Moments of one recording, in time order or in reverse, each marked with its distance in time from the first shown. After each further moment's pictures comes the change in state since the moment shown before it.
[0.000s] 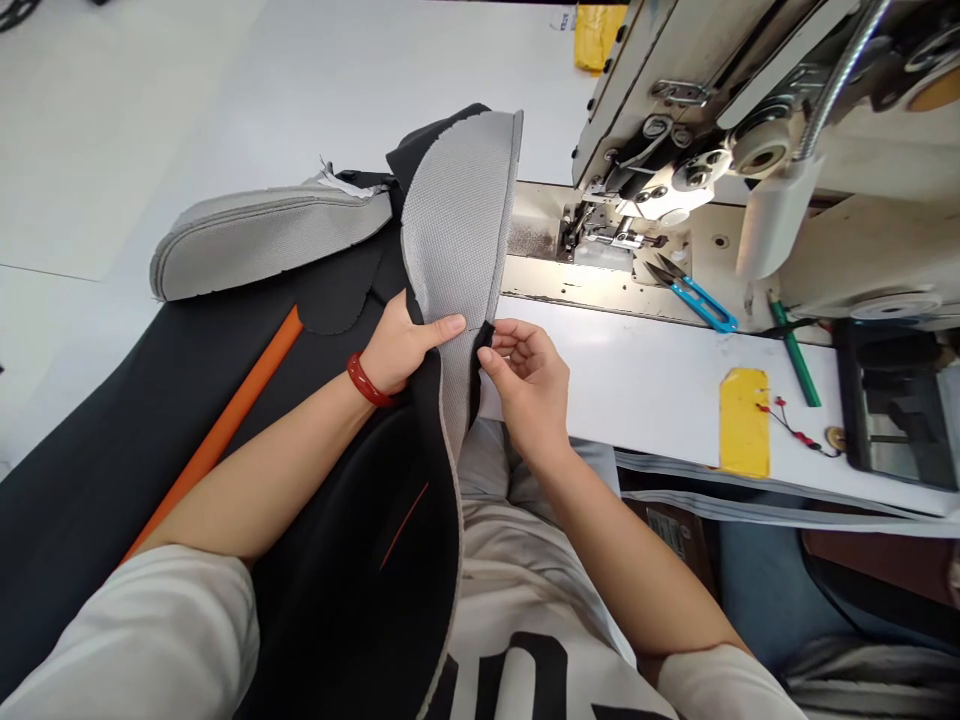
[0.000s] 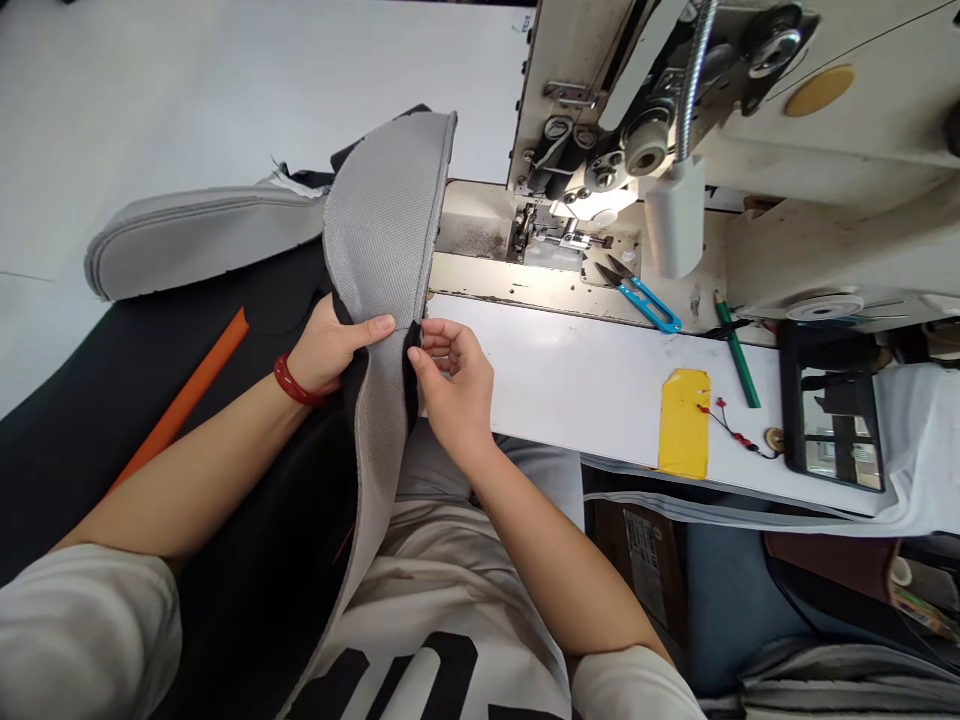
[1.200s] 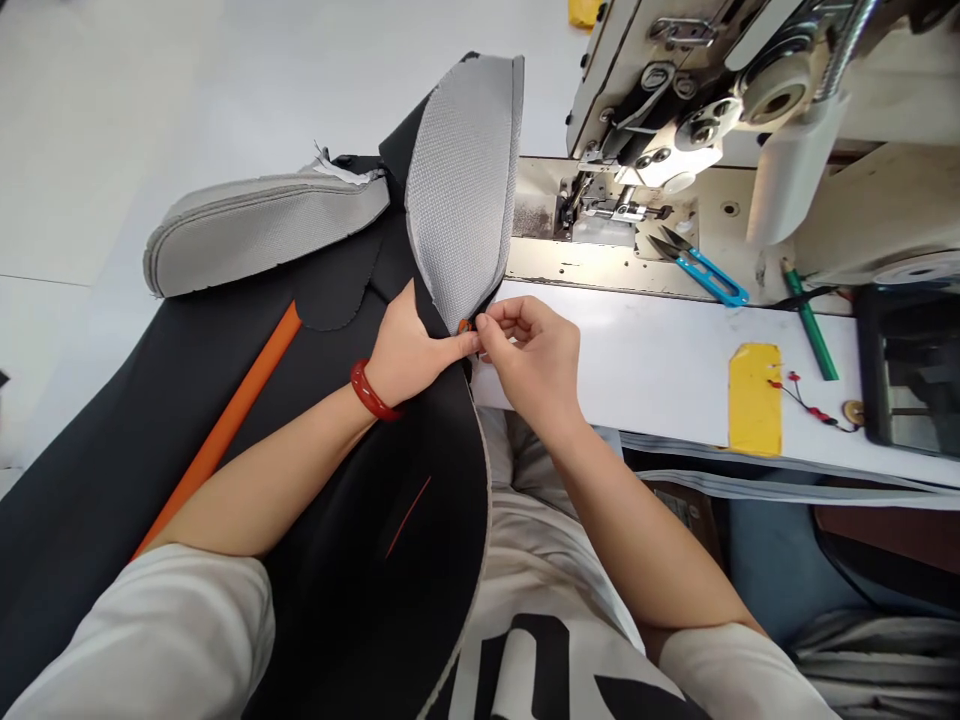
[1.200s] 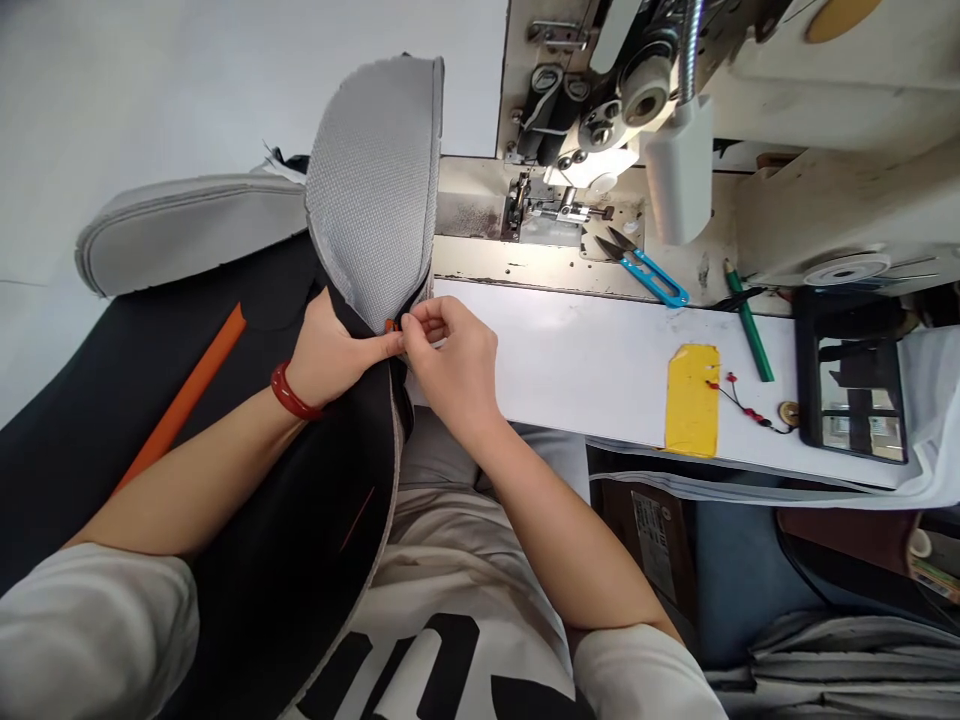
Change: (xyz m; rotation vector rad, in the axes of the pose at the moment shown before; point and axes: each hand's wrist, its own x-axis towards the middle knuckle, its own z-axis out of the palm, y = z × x) left_hand -0.013 0.013 0.017 0.311 0.053 0.118; right_hand 0.010 -0.022 0.002 -0.215 0.000 -0.001
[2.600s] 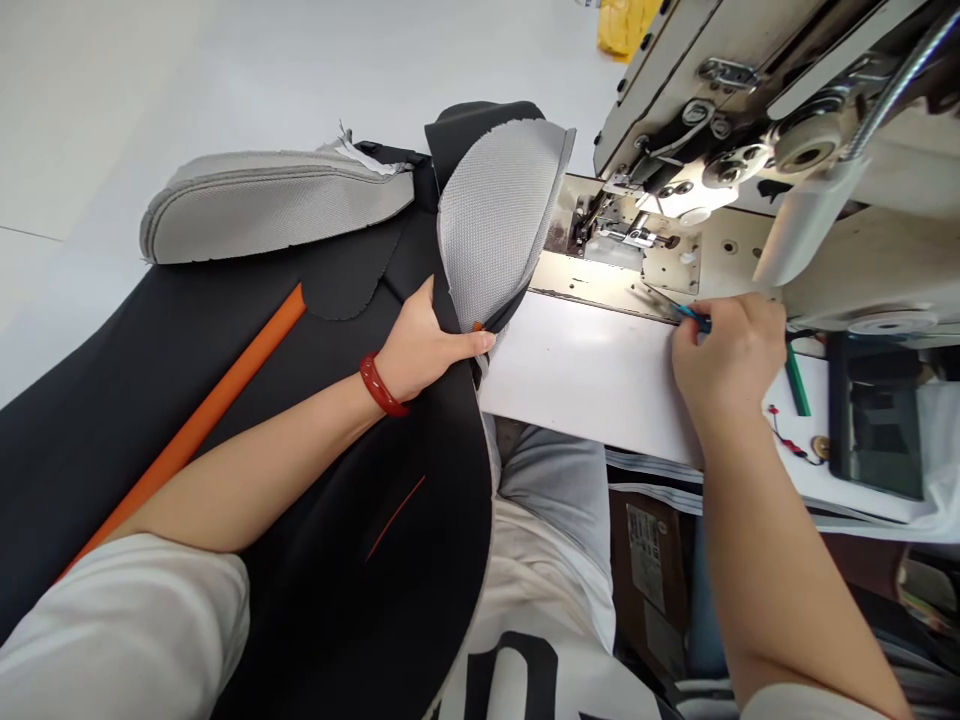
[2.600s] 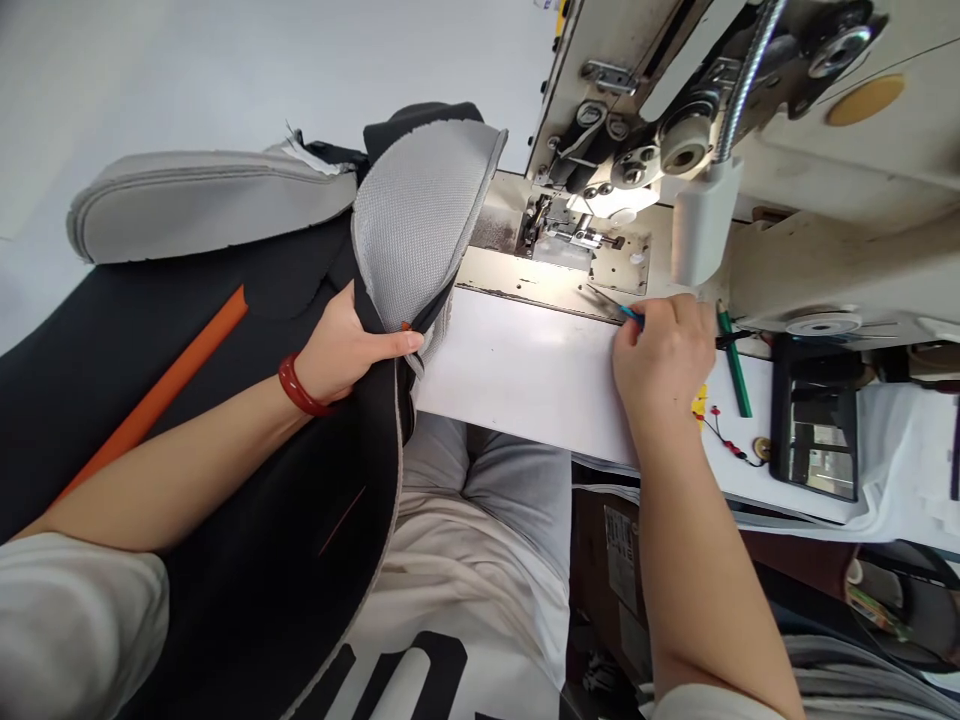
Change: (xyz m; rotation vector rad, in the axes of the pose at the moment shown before) left_hand -0.001 -0.007 0.005 -0.233 -0.015 -0.110; right_hand 0.067 0.044 -0.182 -1.142 0.368 -0.374
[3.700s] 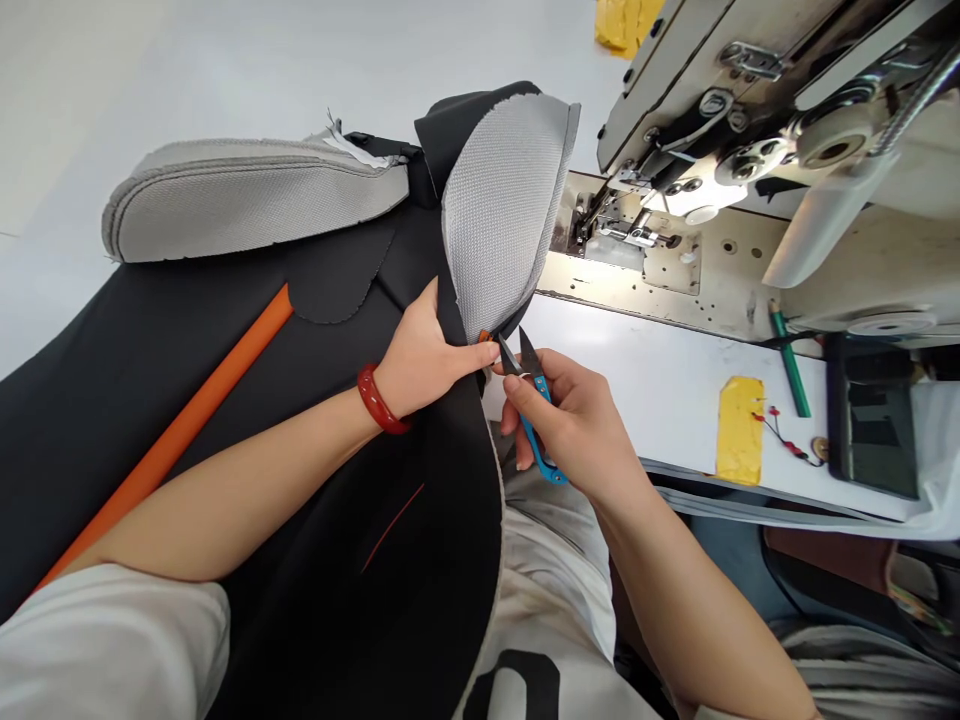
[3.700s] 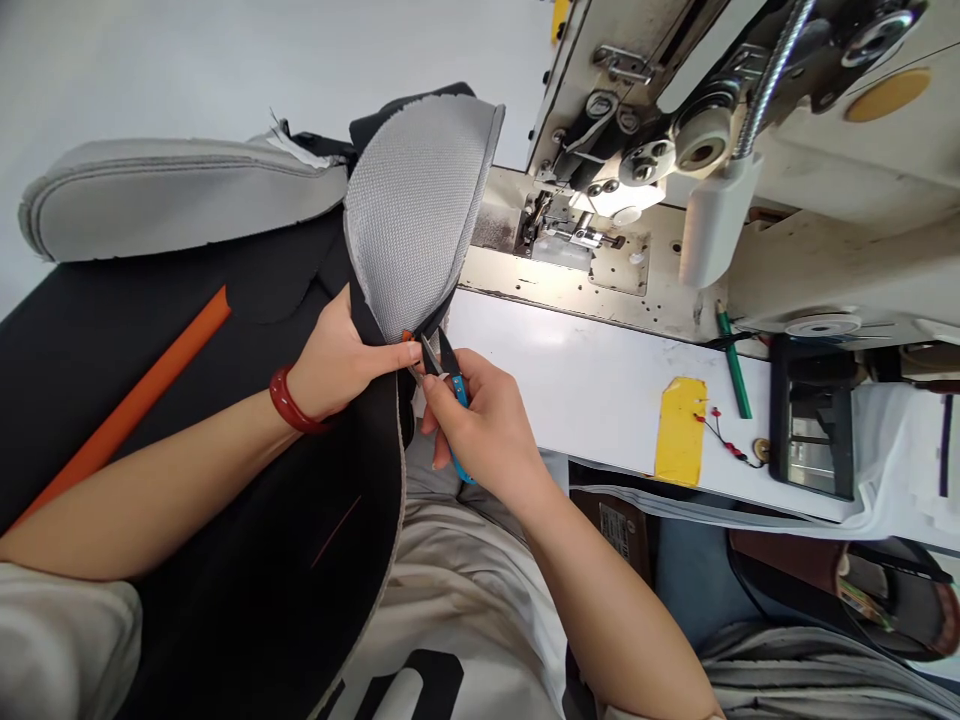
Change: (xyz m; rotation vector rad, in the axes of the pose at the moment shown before) left_hand -0.003 0.002 0.001 0.161 -0.033 0.079; right_hand -0.061 -0.173 -0.046 1.083 -0.930 0.430
